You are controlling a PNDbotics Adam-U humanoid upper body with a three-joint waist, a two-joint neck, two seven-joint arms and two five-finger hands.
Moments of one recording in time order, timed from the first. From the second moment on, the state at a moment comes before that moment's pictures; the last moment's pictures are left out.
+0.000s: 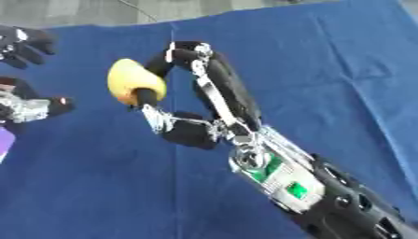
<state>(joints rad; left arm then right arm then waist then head) -0.84 0.88 -0.52 -1.99 -0.10 0.62 -0.27 -0.65 -0.46 0.61 -1.94 0.36 0.00 -0.35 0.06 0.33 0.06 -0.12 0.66</state>
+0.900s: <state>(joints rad) -0.88 0.84 -0.55 -1.99 0.06 0.45 -0.32 -0.65 -0.46 0.64 -1.93 0.37 -0.08 -0.32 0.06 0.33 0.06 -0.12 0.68</state>
